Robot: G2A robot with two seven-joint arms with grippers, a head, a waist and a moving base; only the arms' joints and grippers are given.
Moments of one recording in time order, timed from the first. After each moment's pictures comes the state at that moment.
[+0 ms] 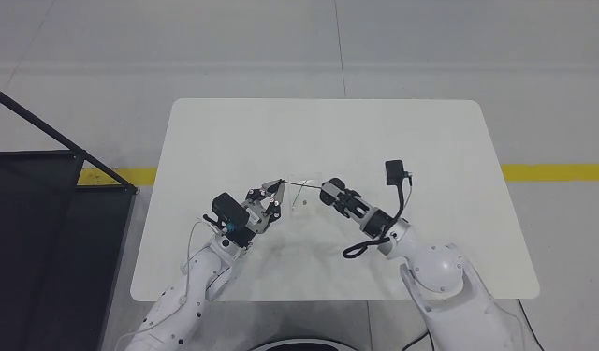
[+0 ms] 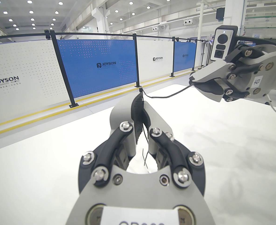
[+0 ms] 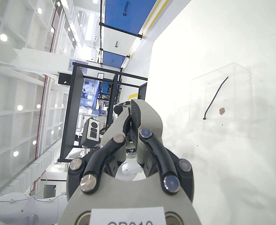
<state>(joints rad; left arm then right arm) 1.32 -1.23 -1.15 -1.47 1.43 -0.25 0.67 -1.30 -1.23 1.19 -1.83 -0.01 0.01 0.47</state>
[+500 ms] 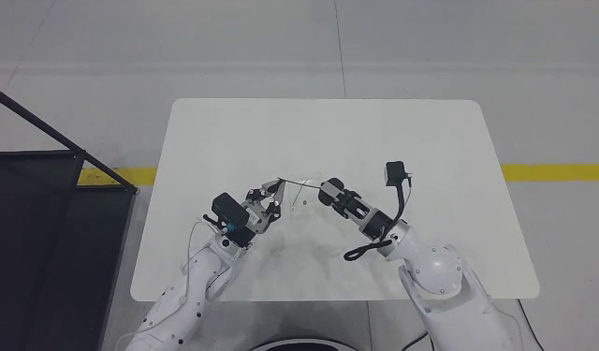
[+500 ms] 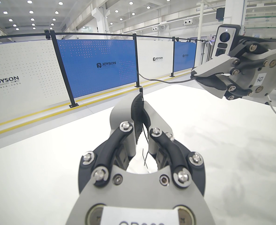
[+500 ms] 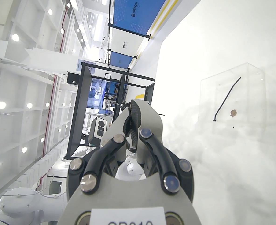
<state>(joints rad) 1.32 -1.23 -1.15 -1.47 1.43 -0.25 0.67 -1.31 -1.23 1.19 -1.82 0.01 -0.04 0.46</state>
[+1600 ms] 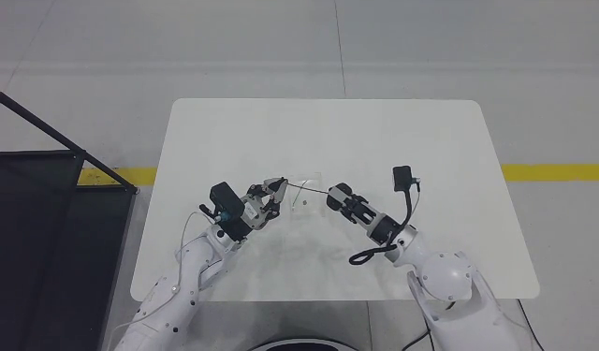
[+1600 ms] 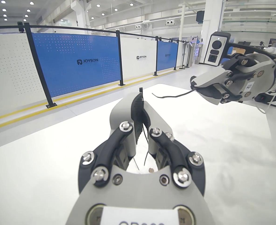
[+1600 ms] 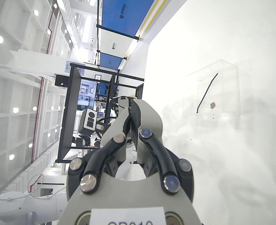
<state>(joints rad) 1.28 -1.22 -1.18 -1.45 1.40 -0.45 0.63 -1.36 -1.22 1.24 -1.89 -0.04 0.03 0.48</state>
